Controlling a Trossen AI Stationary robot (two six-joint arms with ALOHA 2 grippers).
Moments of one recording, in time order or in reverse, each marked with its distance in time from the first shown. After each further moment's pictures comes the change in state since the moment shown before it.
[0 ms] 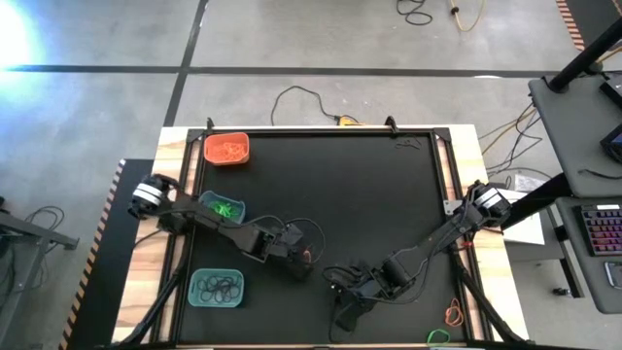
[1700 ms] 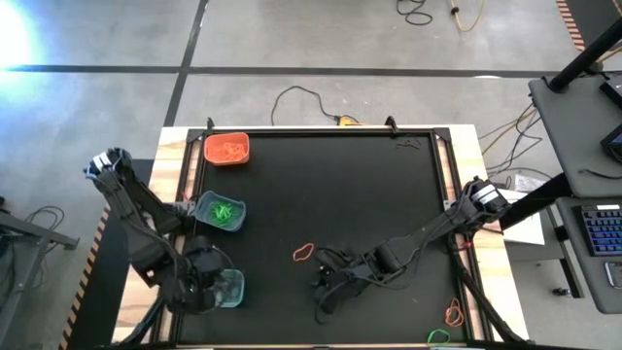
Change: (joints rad) left arm -0.626 -0.534 -0.035 -0.737 -0.040 -0.196; right arm -0.087 0.000 0.000 0.164 0.130 -0.055
